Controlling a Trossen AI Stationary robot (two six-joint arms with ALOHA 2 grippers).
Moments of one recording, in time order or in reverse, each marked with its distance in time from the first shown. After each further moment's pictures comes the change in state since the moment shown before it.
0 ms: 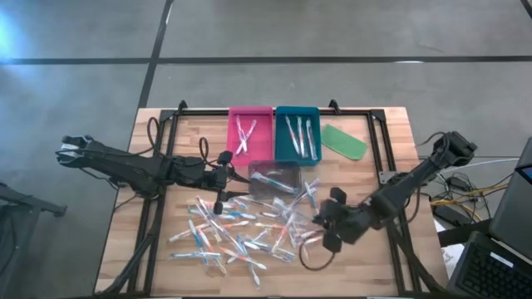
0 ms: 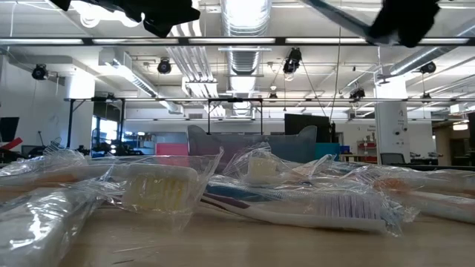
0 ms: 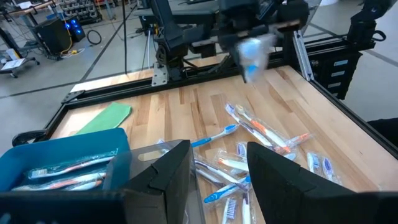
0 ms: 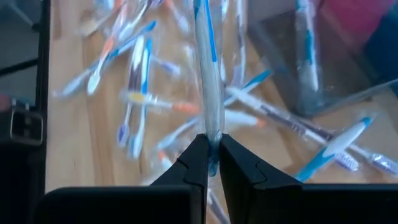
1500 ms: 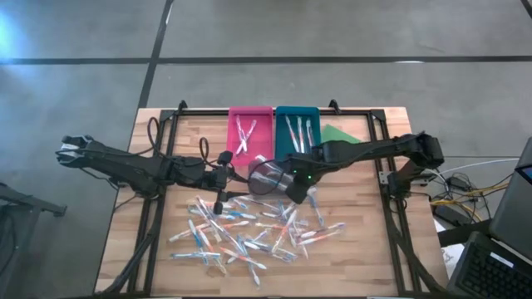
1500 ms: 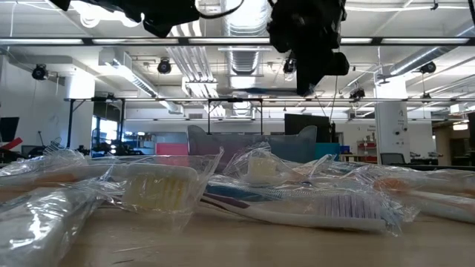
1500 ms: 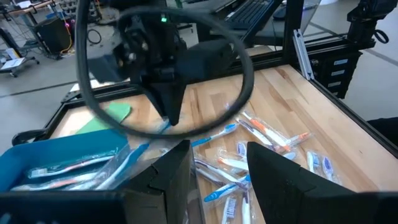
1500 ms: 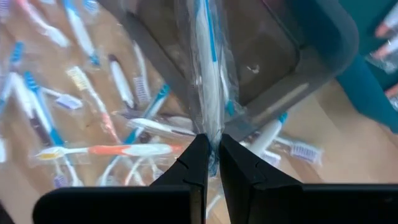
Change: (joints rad) left arm 0.000 0.000 0.000 -0.003 0.000 0.000; right arm -0.580 0.322 0.427 -0.429 -0.462 -0.116
